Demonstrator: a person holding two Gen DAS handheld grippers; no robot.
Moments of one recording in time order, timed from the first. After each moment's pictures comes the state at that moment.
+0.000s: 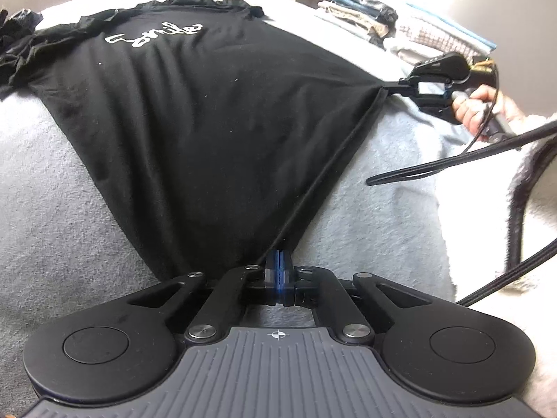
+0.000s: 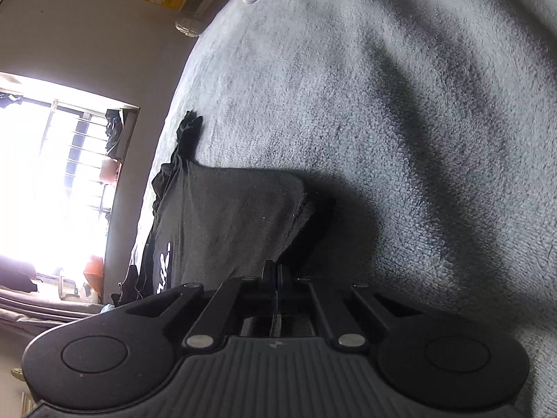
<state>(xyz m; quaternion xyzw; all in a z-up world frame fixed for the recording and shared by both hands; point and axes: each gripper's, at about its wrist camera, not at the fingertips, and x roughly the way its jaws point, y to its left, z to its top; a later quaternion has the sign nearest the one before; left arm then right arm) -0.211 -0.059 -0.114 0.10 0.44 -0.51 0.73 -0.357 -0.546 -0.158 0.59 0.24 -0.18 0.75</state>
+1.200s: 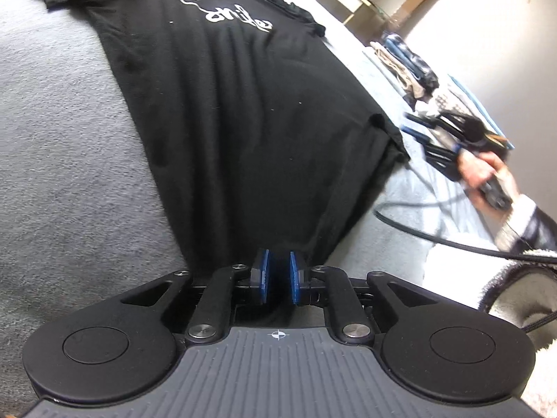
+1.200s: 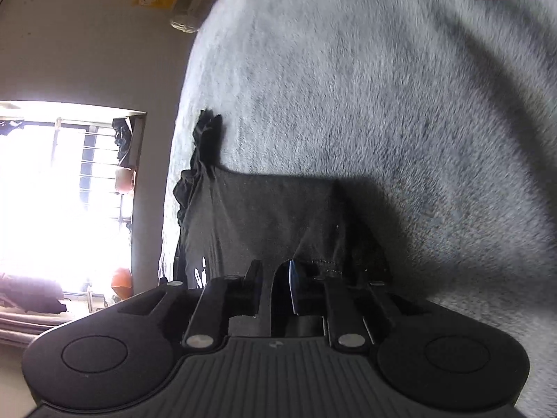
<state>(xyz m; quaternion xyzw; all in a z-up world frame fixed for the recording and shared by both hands) -0.158 -0.029 -0.122 -0.05 0.51 -0.47 0.72 -0.324 -0.559 -0.144 0.63 0.23 -0.16 0.72</state>
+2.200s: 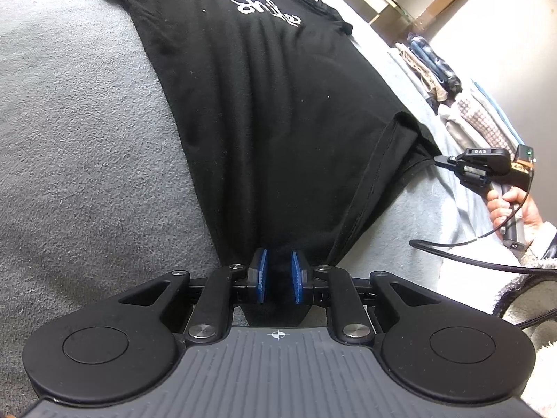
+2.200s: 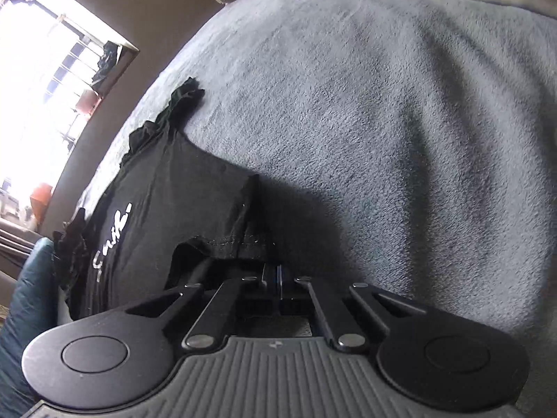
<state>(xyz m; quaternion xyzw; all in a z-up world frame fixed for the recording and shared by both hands) -0.157 -0.014 -0.128 -0.05 0.53 -0.43 0.73 -0.340 -0.553 -0.122 0.42 0.36 -0.21 0.81</state>
